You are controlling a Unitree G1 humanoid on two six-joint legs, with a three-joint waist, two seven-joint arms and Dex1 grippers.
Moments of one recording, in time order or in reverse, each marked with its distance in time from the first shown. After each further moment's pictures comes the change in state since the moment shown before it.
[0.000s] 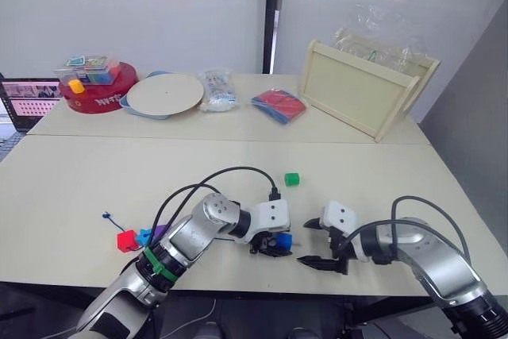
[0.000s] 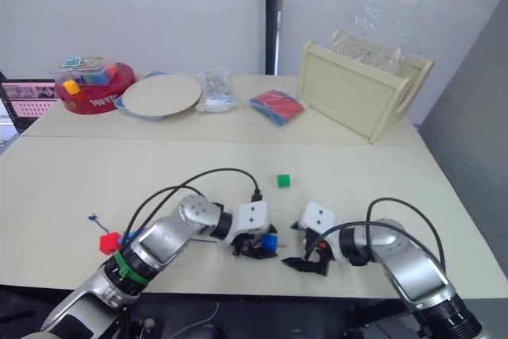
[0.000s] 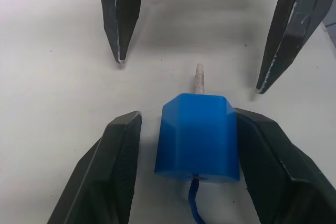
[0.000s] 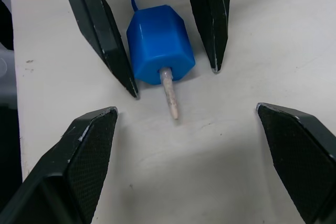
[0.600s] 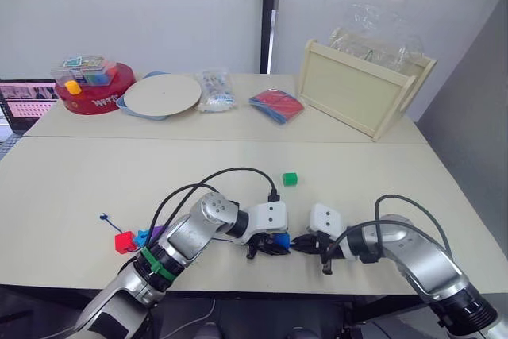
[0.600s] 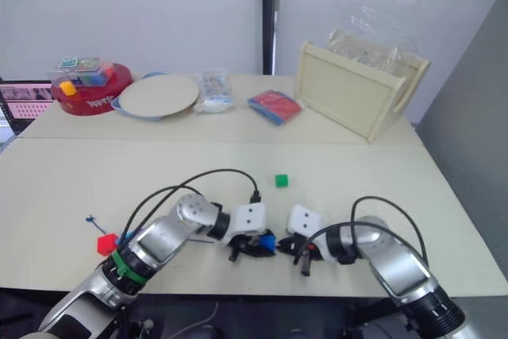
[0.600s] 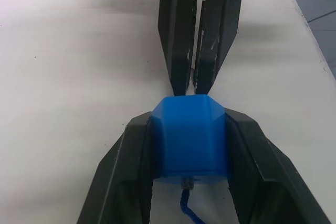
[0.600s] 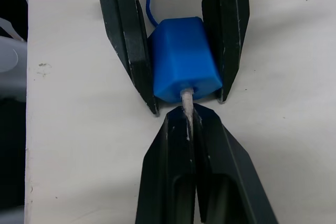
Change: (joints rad) left arm 0.000 0.015 0.003 0.000 0.003 -0.019 -0.052; right arm -0.070 0.030 0.088 0.037 -0.047 -0.047 0.031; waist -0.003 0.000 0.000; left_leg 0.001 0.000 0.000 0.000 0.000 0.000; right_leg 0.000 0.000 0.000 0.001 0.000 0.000
